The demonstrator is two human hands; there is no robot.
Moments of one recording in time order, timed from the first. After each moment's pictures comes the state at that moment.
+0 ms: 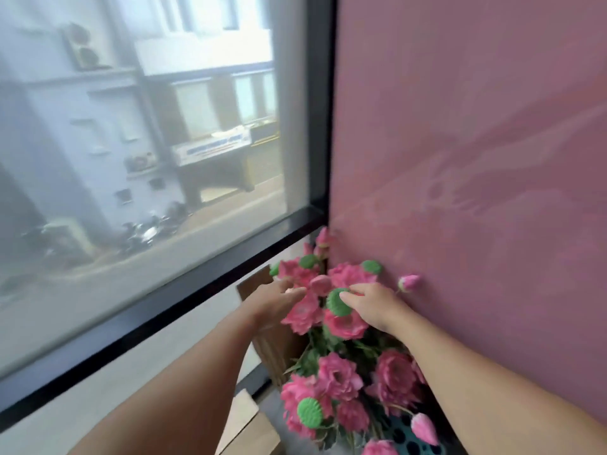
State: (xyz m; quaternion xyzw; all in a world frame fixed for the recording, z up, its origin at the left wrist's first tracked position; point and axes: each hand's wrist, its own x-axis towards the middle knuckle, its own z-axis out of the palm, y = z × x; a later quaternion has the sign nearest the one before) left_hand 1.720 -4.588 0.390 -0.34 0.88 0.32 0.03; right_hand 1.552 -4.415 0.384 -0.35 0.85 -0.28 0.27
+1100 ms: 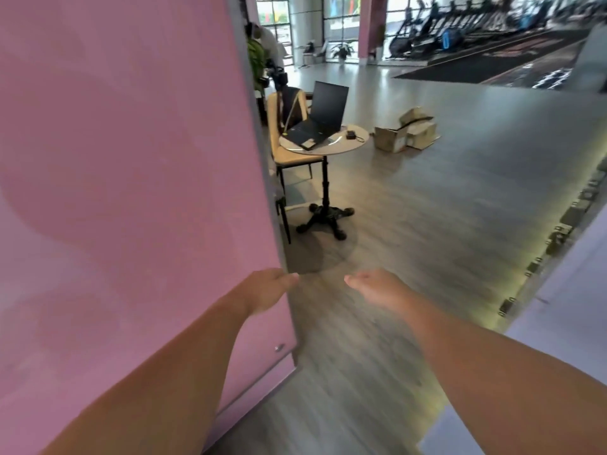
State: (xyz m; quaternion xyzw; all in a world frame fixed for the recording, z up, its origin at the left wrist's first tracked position) left_hand 1.437 -3.929 0.420 0.32 0.89 0.21 0.25; right_hand 1.587 -3.710 0.380 0.33 0.85 -0.40 0.03
